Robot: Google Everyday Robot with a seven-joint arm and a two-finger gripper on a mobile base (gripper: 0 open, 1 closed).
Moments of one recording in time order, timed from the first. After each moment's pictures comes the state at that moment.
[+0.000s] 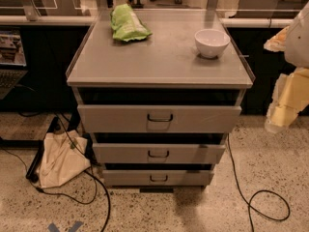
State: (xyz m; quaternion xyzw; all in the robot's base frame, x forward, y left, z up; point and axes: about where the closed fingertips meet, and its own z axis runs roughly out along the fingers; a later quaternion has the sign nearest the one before) arm 0.438 -0.217 0.976 -0.60 0.78 -0.03 0.16
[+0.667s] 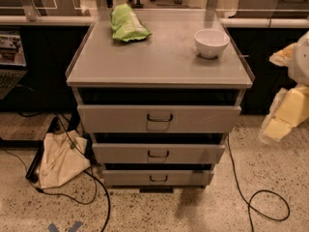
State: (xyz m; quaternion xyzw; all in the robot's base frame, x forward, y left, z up) arm 0.430 -0.218 0.956 -0.56 0.80 -0.01 0.20
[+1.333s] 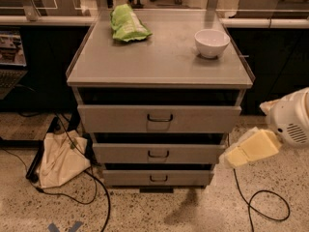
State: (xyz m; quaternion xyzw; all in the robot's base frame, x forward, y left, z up) arm 0.412 -0.196 0.872 -0.39 0.87 0.11 0.27
